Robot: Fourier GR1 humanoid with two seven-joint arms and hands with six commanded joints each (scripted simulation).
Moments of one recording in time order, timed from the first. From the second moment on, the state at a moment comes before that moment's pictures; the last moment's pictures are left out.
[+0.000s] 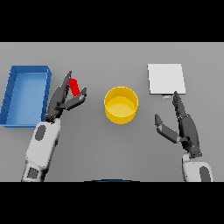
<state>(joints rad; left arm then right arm) -0.38 0.03 0.01 -1.10 -0.15 0.02 -0.02 0.12 -0.08 0.09 -1.71 0.16 0.01 -0.09</state>
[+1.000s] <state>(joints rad) -0.56 -0.02 0.08 -0.84 -0.18 0.11 -0.19 0.13 -0.07 0.10 -1.73 0.18 0.00 -0.11</state>
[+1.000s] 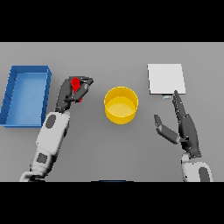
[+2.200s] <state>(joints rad) -0.63 0.21 -0.35 -1.15 -0.48 0.05 0.08 0.13 -0.08 0.12 -1.76 0.24 -0.02 -0.07</state>
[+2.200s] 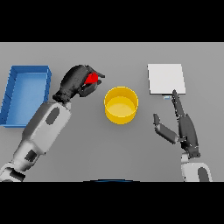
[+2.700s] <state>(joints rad) -0.92 0.30 -0.67 -0.96 -0.81 -0.10 0.04 0.11 -0.07 0.12 -1.72 0.22 -0.02 -0.10</state>
